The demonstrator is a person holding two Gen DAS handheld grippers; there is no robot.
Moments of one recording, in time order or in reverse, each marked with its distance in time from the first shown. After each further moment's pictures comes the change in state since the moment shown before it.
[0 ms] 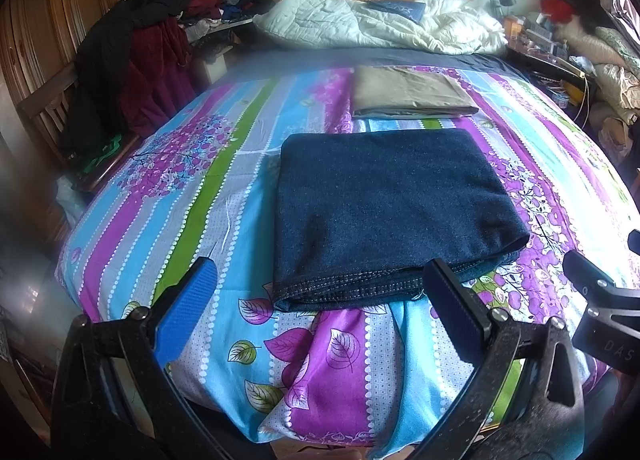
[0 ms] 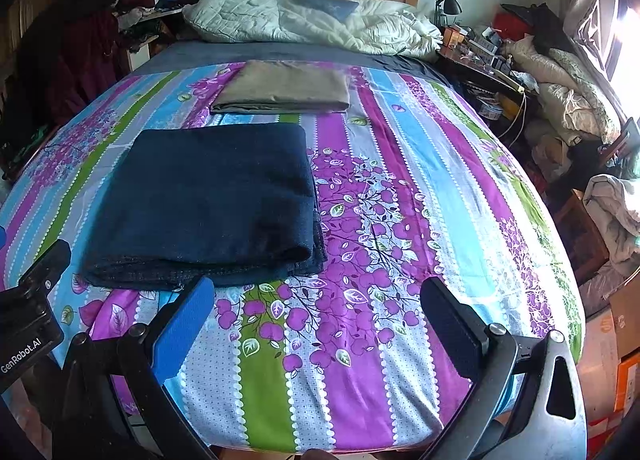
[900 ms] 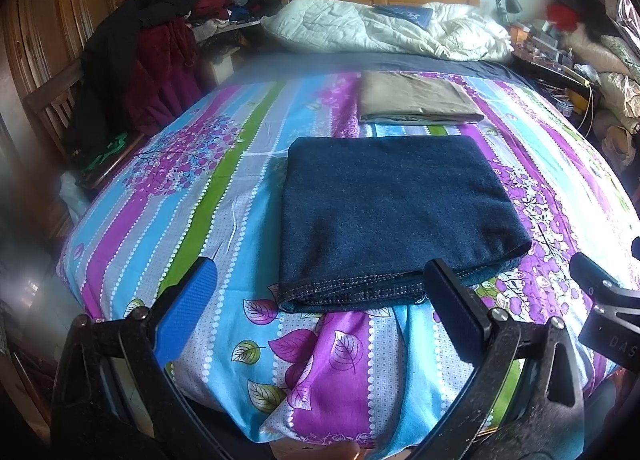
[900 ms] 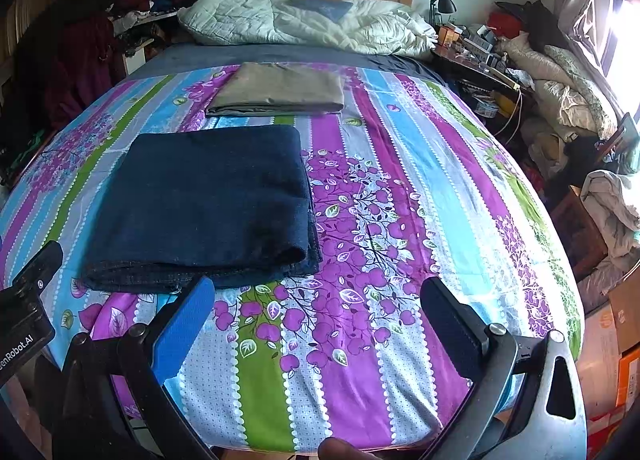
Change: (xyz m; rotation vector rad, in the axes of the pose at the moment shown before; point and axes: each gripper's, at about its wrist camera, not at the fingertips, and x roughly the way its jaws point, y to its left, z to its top) left arm -0.002 0.004 0.002 -0.020 -0.011 0.007; right arm -0.003 -0.007 0.001 0.017 0.002 -0.005
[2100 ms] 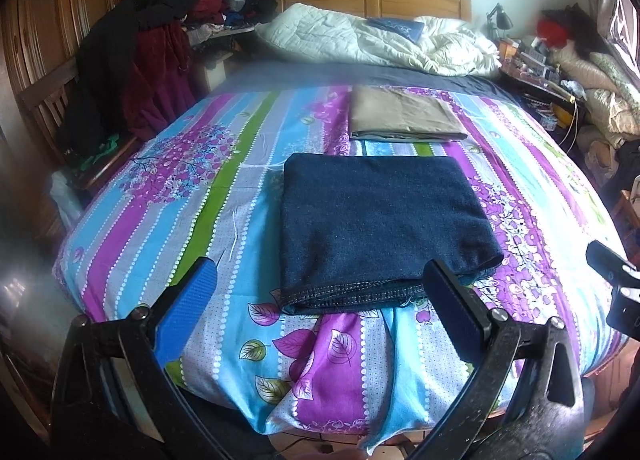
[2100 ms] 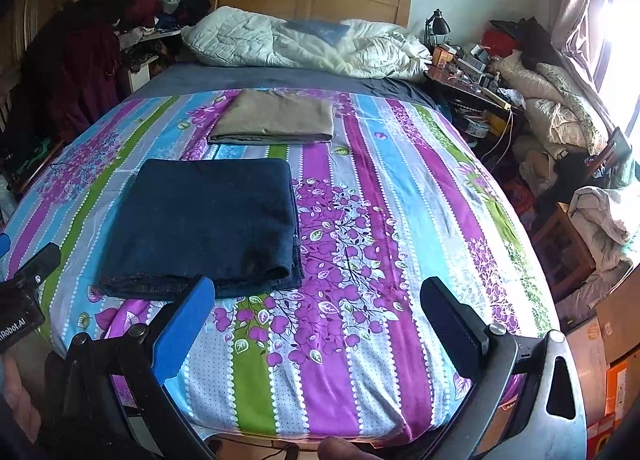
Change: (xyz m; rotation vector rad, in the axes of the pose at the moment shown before) left arm -0.030 0.022 0.014 -0.030 -0.016 -0.080; right arm -0.063 -0.022 0.014 -0.013 -0.059 -0.007
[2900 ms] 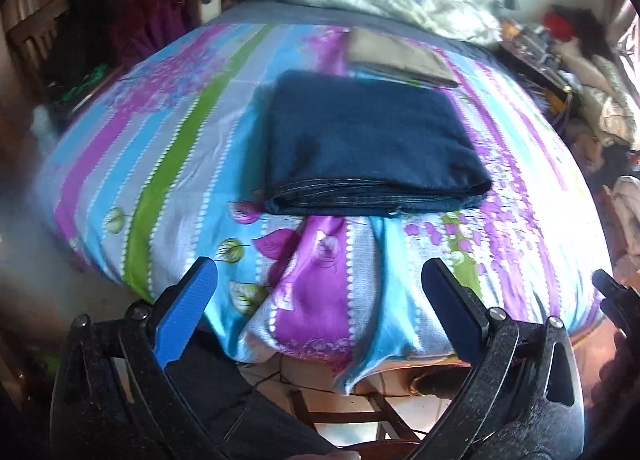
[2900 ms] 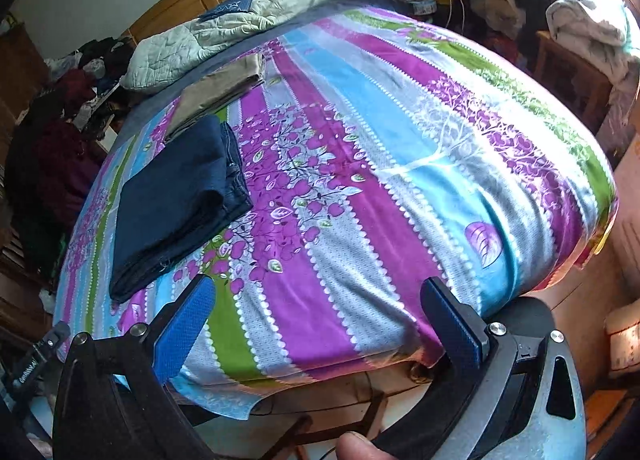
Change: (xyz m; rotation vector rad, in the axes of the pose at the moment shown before) left arm 0.002 0.003 -0.062 -0.092 0.189 -0.060; right arm 0.033 -0.114 -0.119 0.493 0.150 0.170
